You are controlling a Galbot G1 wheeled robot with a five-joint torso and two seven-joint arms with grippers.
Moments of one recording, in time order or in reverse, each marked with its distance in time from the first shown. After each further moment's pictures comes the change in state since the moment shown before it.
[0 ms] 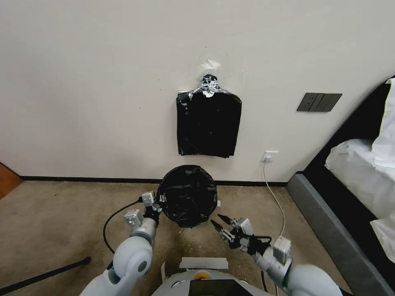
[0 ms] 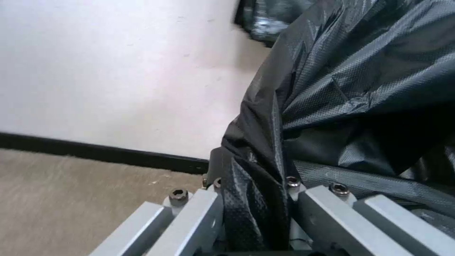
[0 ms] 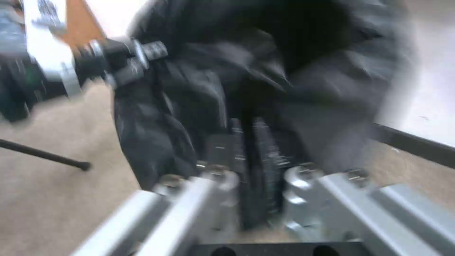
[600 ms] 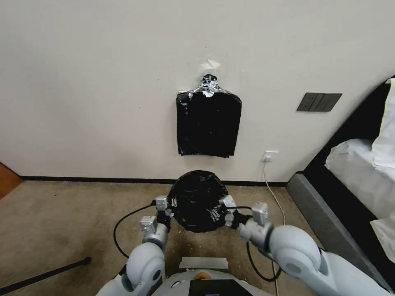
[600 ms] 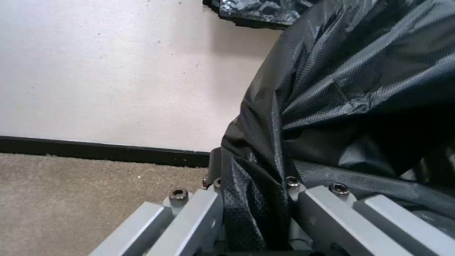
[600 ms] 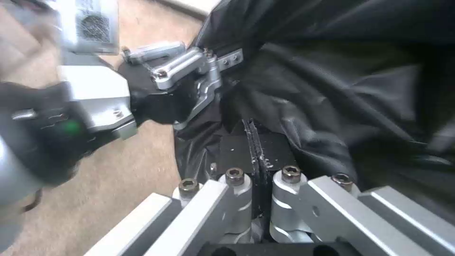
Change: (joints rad) left arm -0.031 -0.072 0.095 0.053 0.121 0.014 -0.001; right arm 0.633 0.121 -0.513 -0.122 0.335 -0.307 0.372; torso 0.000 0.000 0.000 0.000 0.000
